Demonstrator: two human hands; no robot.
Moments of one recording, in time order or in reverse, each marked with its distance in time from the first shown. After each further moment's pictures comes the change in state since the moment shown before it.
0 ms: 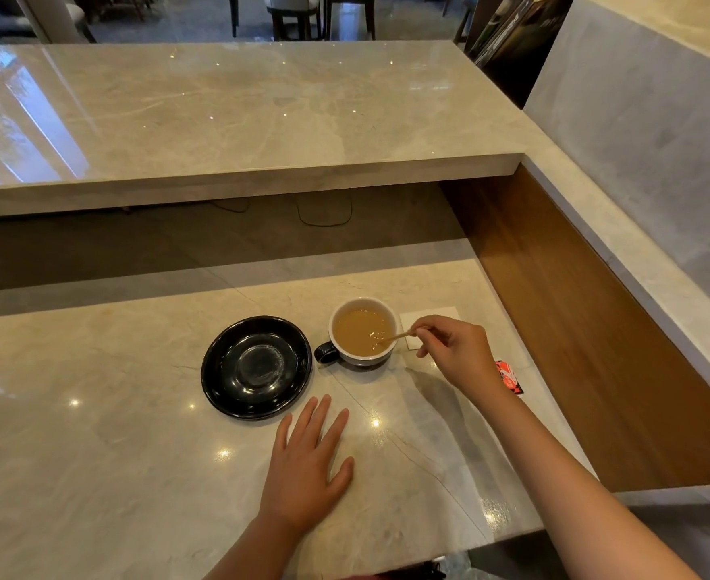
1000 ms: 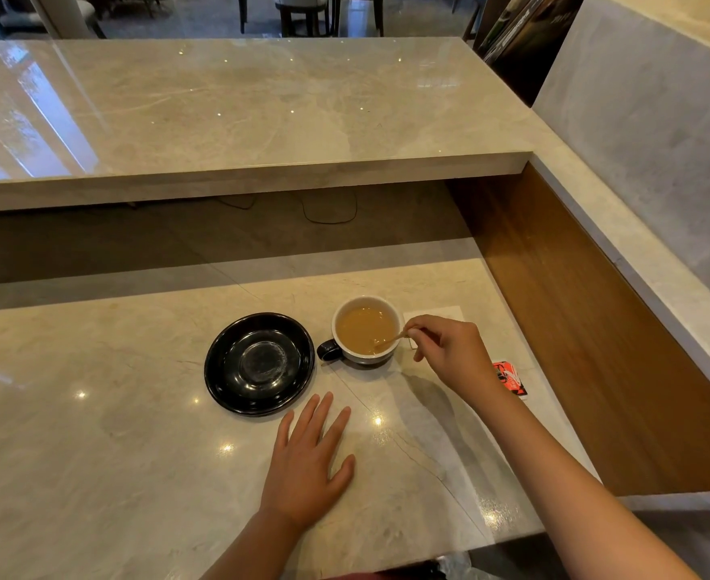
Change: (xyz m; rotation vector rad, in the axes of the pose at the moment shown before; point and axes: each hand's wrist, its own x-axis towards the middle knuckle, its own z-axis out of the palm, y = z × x) left_hand 0.000 0.000 0.002 0.011 0.017 -0.003; right_hand -0.001 -0.014 0.003 -0.105 -0.049 -0.111
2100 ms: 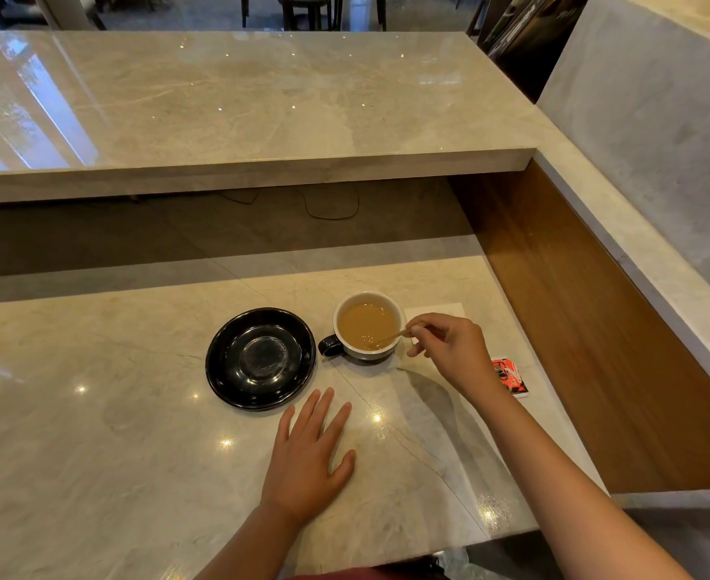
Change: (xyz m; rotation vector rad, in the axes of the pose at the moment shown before) left_hand 0.001 -0.003 0.004 0.012 -0.012 -0.004; right_hand 0.000 -0.001 0.004 0.208 0.006 0.217
